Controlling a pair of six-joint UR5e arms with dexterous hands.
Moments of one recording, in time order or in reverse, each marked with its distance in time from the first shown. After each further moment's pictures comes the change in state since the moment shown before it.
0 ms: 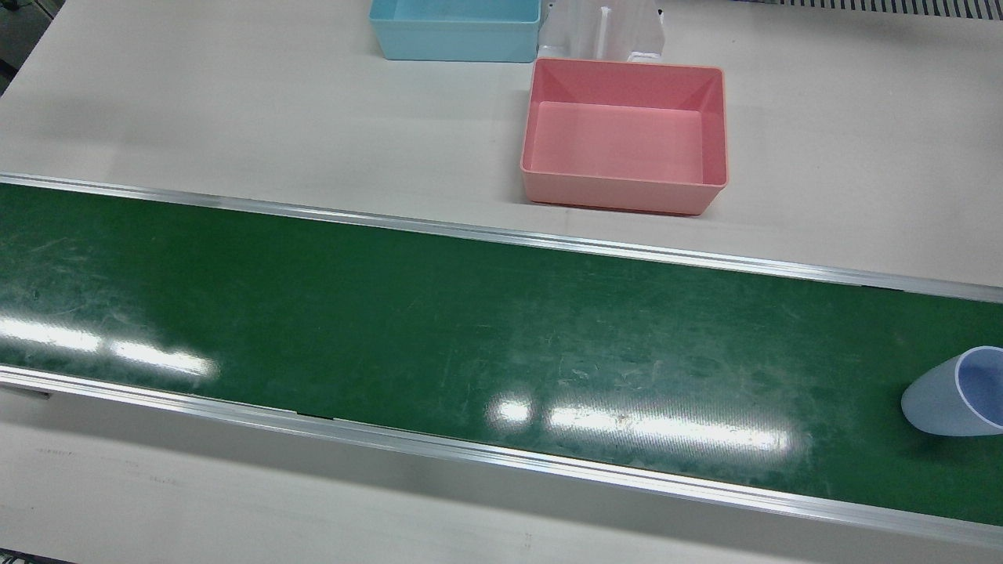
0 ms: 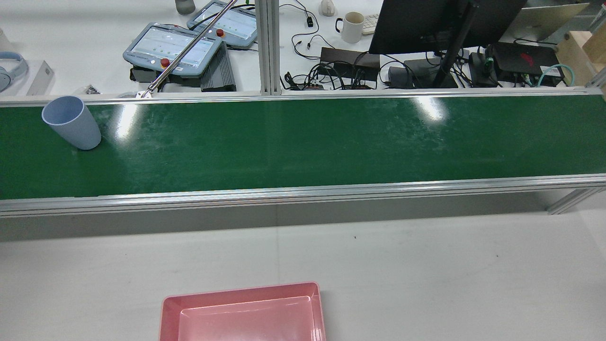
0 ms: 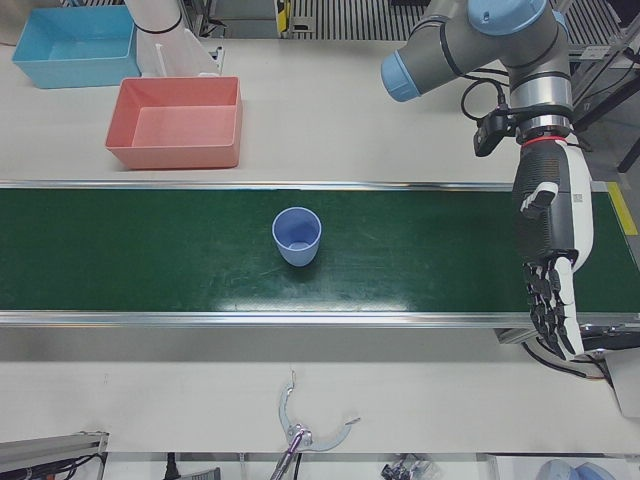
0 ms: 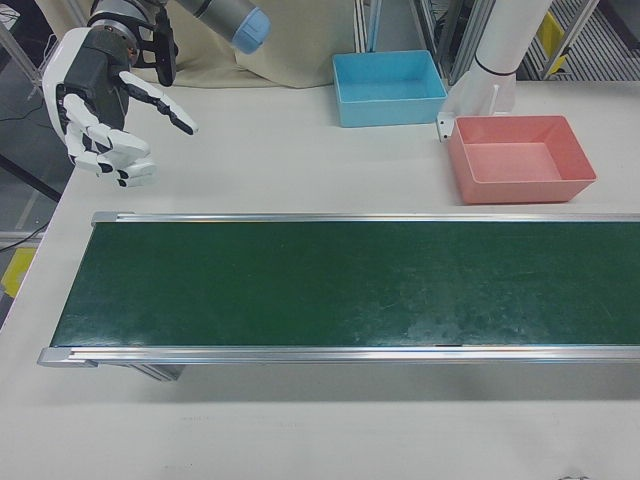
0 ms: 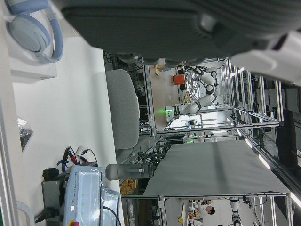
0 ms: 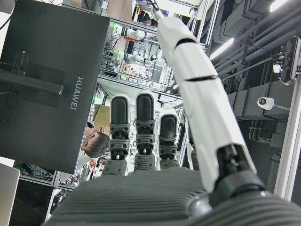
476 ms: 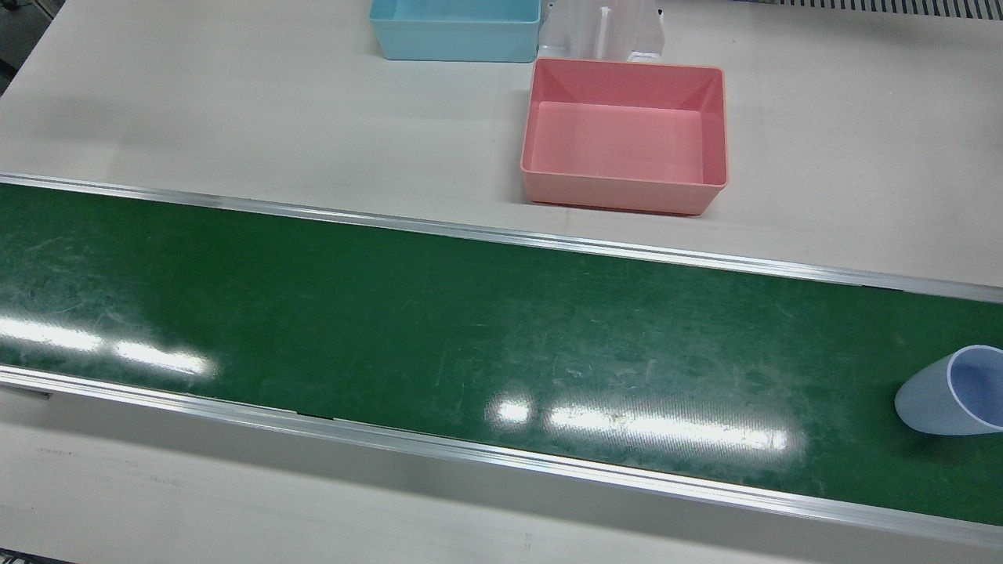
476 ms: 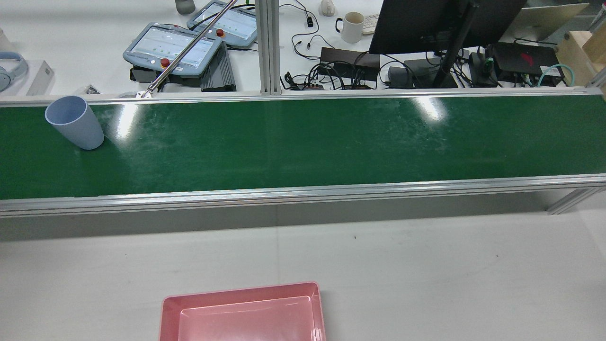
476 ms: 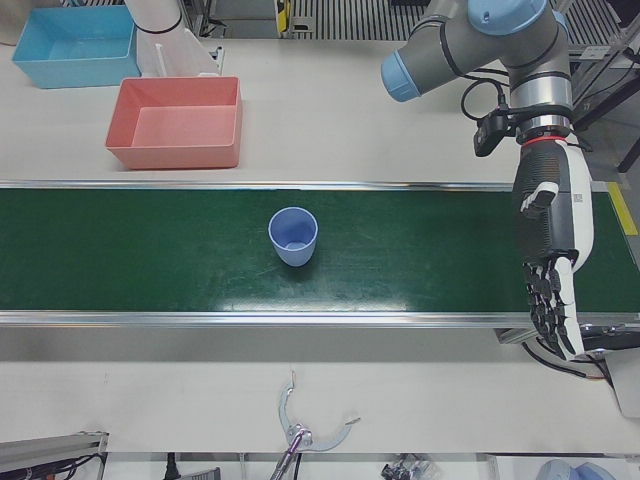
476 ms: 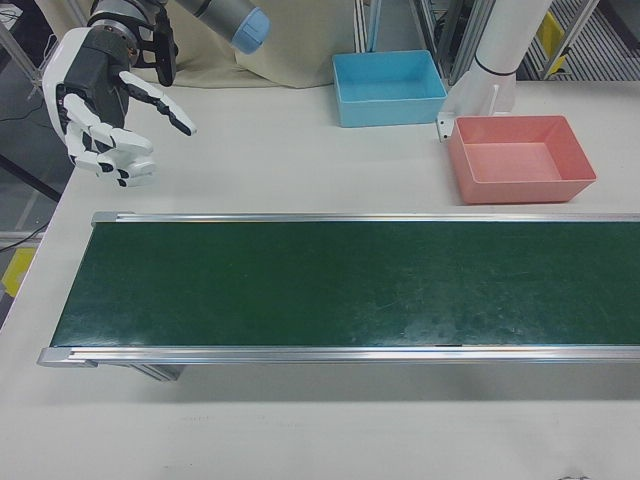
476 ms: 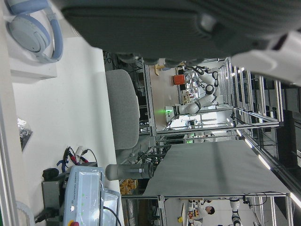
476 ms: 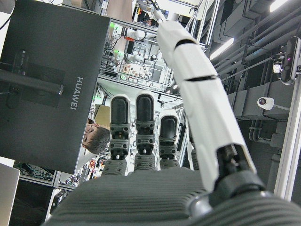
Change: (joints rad) left arm 0.000 0.000 0.000 0.000 0.000 0.000; right arm 0.000 0.000 0.000 0.000 0.000 0.000
